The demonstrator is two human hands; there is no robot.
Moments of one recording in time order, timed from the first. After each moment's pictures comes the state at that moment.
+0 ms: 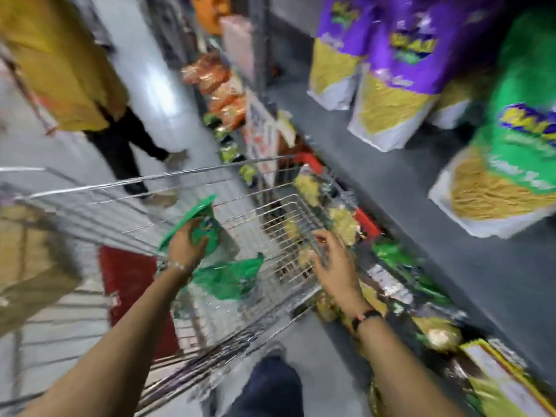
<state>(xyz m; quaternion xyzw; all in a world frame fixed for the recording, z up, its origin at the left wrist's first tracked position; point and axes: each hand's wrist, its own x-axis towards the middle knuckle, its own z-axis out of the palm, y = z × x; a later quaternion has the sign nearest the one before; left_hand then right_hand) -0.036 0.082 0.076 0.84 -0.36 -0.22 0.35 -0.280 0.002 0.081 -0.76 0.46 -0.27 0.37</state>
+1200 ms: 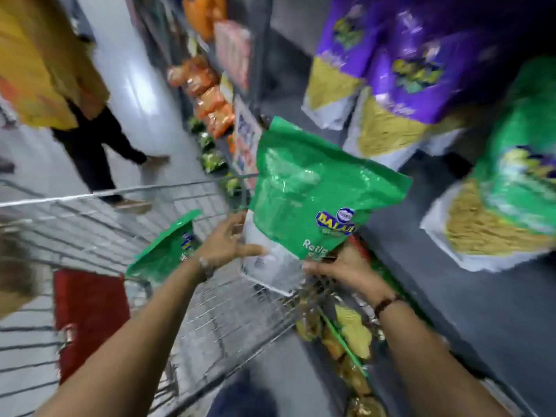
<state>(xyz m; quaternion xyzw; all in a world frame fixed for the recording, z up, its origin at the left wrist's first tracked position) -0.062 0.012 0.100 0.64 -0.44 -0.46 0.43 -0.275 -0.057 0.119 -0.68 0.44 -0.14 0.58</state>
